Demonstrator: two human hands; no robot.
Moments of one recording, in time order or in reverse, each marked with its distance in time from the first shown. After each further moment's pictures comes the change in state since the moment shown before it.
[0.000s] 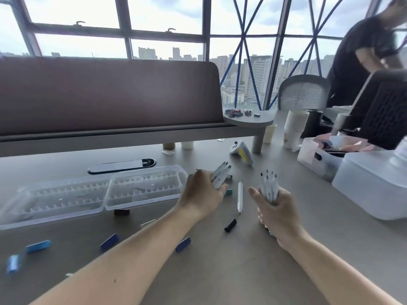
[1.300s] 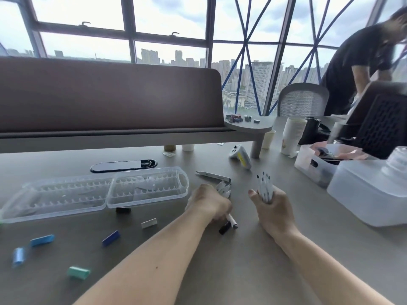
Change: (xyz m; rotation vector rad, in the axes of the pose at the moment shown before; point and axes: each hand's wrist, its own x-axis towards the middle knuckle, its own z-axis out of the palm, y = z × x) left_hand -0.005 0.020 0.013 -0.042 -0.259 -0.528; right_hand 0.011 -0.003 -0.003 -0.371 0.110 -0.094
